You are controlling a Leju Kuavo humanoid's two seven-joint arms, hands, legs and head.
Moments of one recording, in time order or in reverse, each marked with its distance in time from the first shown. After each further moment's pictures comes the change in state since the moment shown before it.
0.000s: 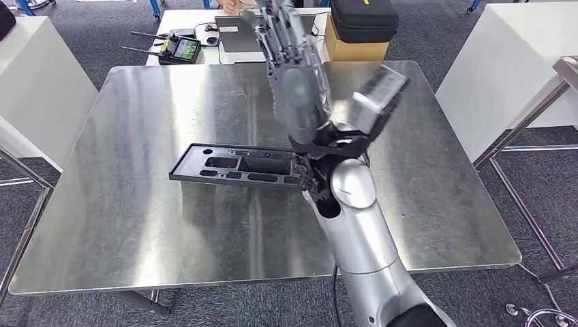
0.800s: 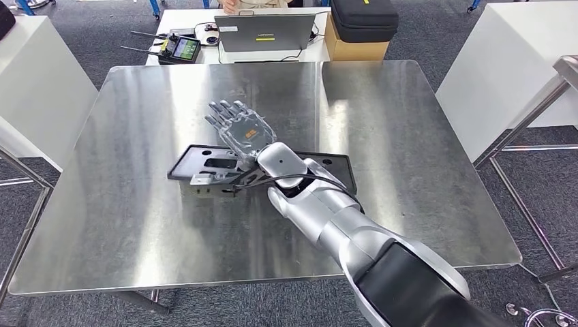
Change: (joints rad) left arm -0.004 0.009 -0.003 0.000 0.004 -0.015 0.003; right arm -0.377 0.038 0.379 1.060 1.346 -0.438 0.303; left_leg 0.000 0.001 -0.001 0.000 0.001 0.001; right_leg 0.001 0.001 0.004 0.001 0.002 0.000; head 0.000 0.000
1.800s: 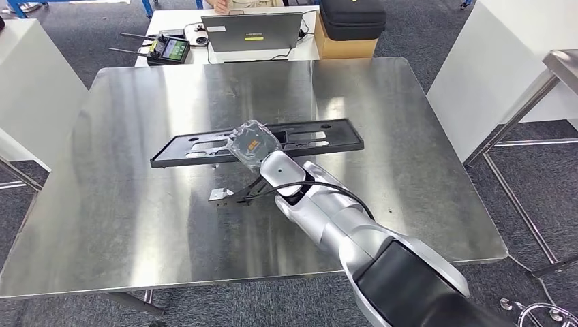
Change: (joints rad) left arm -0.012 0.015 -0.009 0.000 -0.006 -0.022 -0.009; right arm -0.005 -0.005 0.023 0.126 0.364 -0.015 0.046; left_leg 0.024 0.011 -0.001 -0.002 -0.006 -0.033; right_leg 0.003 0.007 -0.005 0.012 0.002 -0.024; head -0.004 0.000
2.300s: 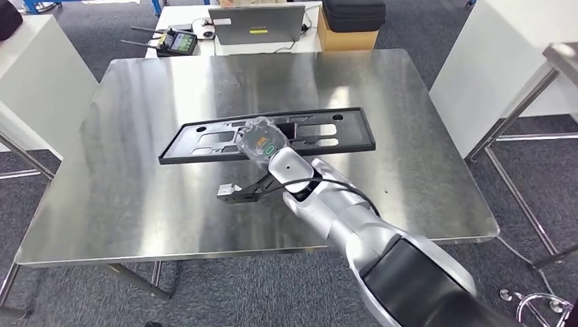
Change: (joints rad) left arm -0.005 0.003 0.000 0.000 0.007 -0.030 -0.016; right arm -0.010 -0.027 -0.008 -0.007 0.000 -0.005 0.000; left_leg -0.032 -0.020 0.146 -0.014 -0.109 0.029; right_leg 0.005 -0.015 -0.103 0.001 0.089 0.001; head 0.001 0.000
